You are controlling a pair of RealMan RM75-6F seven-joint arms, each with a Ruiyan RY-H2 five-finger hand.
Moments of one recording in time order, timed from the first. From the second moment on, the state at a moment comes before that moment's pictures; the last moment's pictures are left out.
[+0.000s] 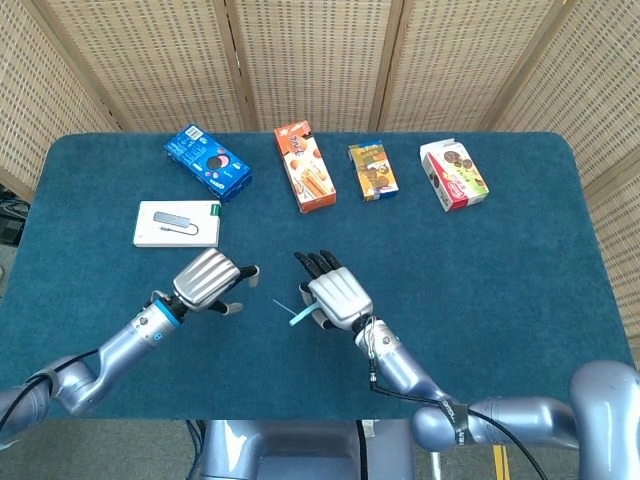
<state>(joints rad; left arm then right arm) -0.74 -1.44 -0.14 -1.35 1.70 0.99 -0.10 0.96 -1.59 0.23 -1.73 -0.83 0.99 -0.60</state>
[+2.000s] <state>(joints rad) -0.86 -1.58 -0.10 -1.30 1.57 1.00 -0.13 0.96 -1.57 0.21 -1.70 -0.85 1.01 -0.54</state>
